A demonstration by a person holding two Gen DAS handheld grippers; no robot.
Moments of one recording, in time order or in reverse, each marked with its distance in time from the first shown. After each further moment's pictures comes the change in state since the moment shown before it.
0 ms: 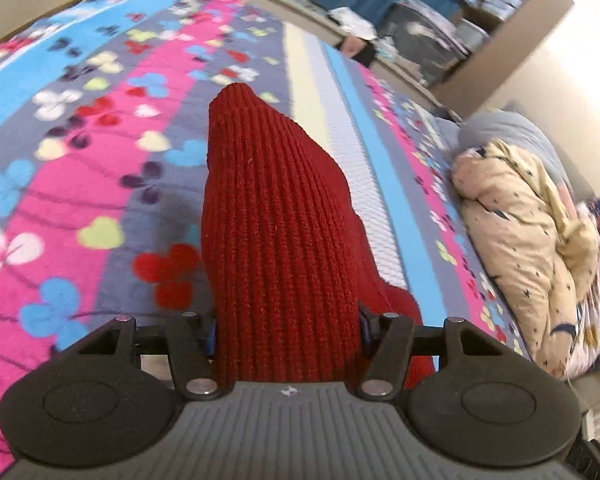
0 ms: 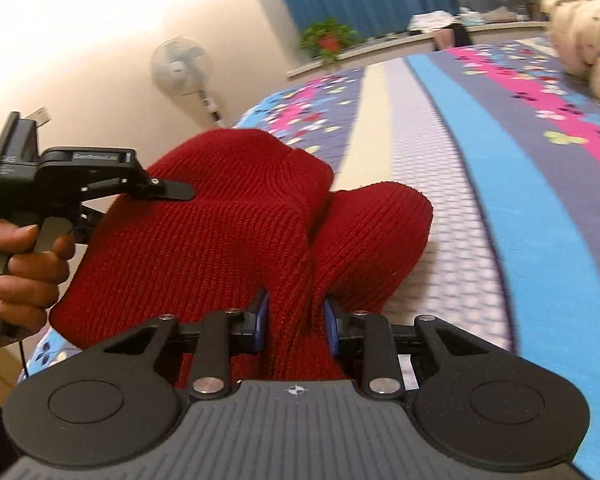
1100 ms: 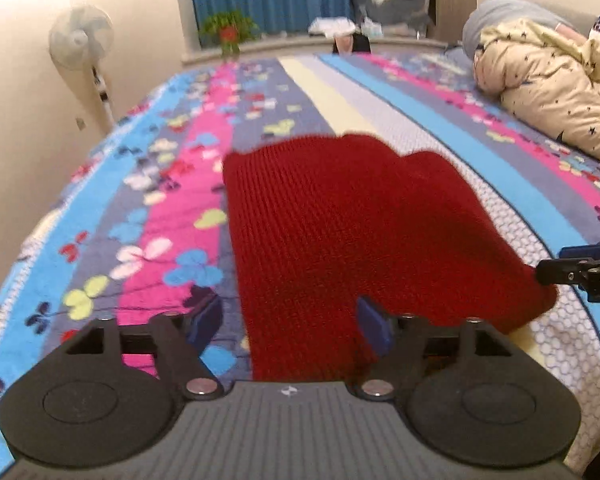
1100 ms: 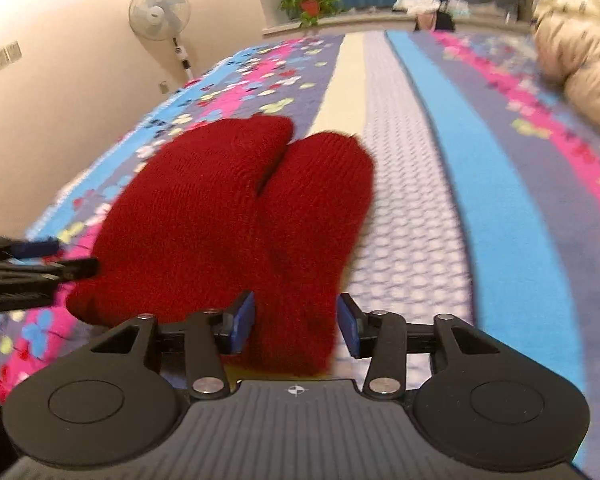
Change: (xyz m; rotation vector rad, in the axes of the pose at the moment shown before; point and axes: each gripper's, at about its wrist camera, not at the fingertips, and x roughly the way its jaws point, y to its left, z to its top) left arm -0.087 -0.041 -0.151 0.510 -0.185 0.385; right arm -0.030 0.032 -0.025 -0.117 0.119 -0.230
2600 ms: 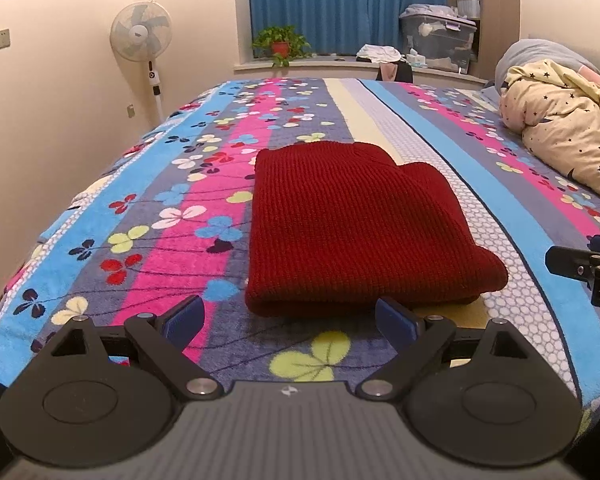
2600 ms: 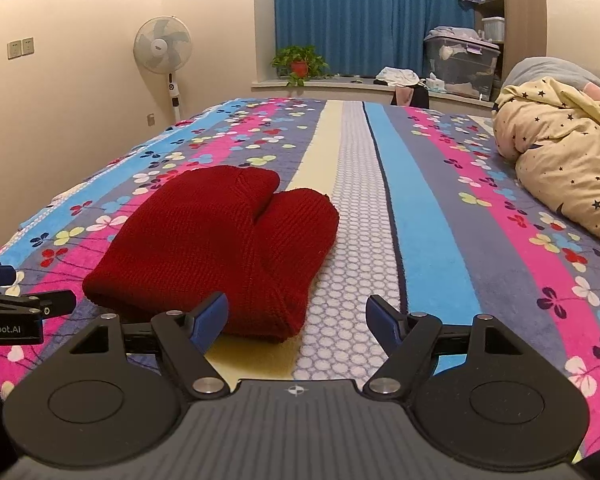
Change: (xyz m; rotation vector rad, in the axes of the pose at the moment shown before) left arm -0.087 -0.036 -0.047 -0.146 -0.036 0.089; right arm -0.088 0.028 -0.038 -0.096 -0.184 -0.102
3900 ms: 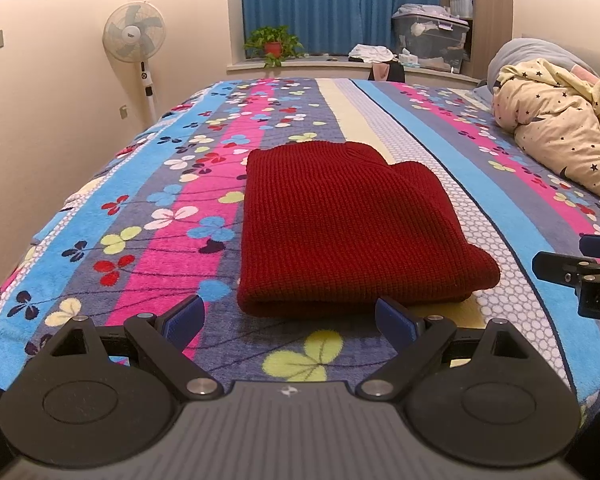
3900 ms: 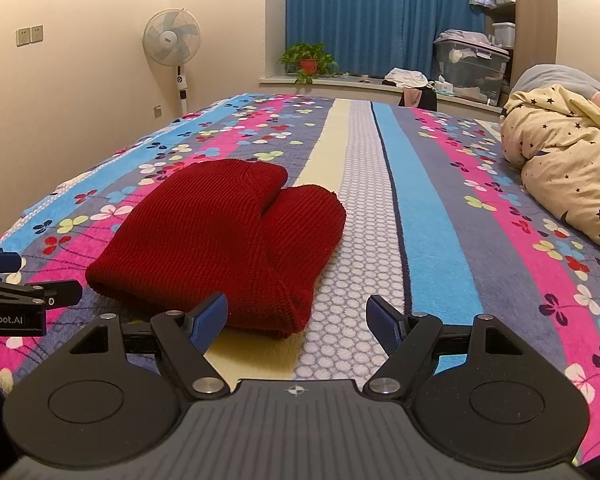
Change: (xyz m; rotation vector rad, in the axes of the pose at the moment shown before) left arm -0.001 -0.004 0.000 0.007 -0.003 -0.016; right arm 0.000 -0.003 -0.004 -0.042 0.008 0.015
